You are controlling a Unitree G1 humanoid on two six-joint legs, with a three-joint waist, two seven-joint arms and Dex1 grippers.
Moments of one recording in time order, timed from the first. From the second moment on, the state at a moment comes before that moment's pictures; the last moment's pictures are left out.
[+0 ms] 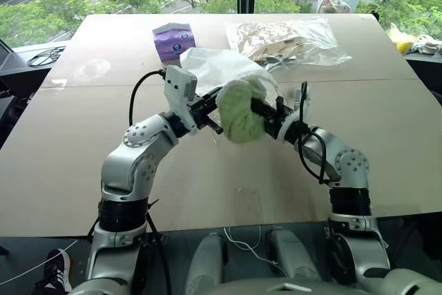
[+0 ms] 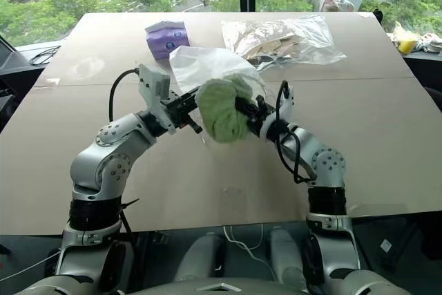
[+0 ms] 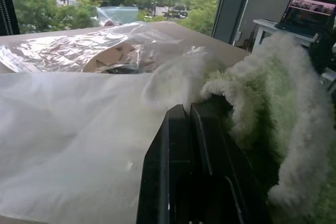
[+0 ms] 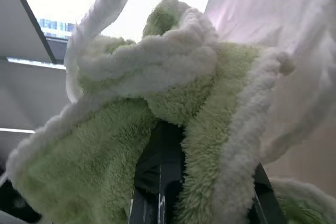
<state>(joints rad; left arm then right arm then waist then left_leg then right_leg) -0.43 0.40 0.07 -0.30 -0.51 0.62 -0.57 -0.58 0.06 -0.23 0.08 1.56 0.82 -0.33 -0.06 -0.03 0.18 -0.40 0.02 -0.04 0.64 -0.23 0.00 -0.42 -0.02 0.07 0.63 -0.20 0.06</state>
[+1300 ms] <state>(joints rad) -0.36 0.45 0.02 -0.43 -0.66 0.71 -0.66 -0.69 0.14 -0.35 0.18 1.54 0.61 -0.37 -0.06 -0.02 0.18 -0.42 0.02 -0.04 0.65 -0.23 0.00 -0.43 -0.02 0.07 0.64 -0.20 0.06</state>
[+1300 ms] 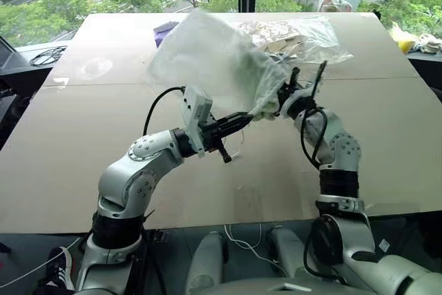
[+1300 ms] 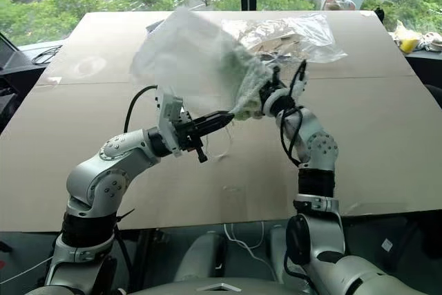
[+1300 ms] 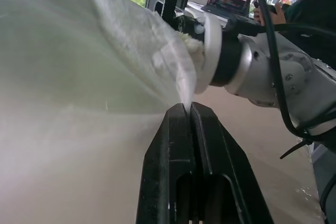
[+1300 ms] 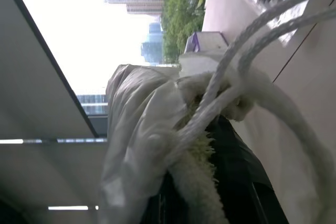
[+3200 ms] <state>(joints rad) -0.41 0.41 0.06 -0.19 -0.53 0.58 -0.62 -0.52 0.09 -0.13 0.00 1.05 0.90 -0.09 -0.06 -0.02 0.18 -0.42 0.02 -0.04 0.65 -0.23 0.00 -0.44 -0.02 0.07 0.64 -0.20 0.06</state>
